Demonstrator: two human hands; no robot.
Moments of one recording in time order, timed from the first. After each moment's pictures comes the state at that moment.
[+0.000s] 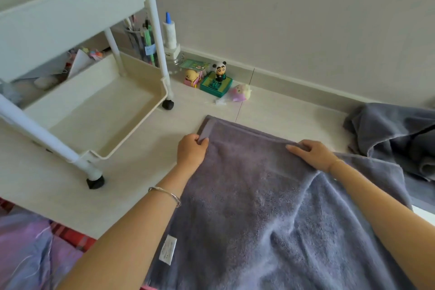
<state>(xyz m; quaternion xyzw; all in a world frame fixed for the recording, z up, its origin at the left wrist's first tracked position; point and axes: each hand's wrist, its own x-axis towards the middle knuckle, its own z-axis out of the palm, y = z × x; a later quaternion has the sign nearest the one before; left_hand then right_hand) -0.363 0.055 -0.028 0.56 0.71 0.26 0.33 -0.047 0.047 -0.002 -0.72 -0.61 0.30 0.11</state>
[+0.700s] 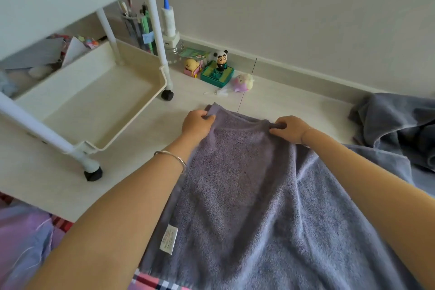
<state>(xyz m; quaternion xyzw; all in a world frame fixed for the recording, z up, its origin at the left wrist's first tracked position) -0.356 0.094 -0.016 0.56 0.69 0.27 0.36 -0.099 0.095 0.002 -0.71 -0.65 0.28 0.01</state>
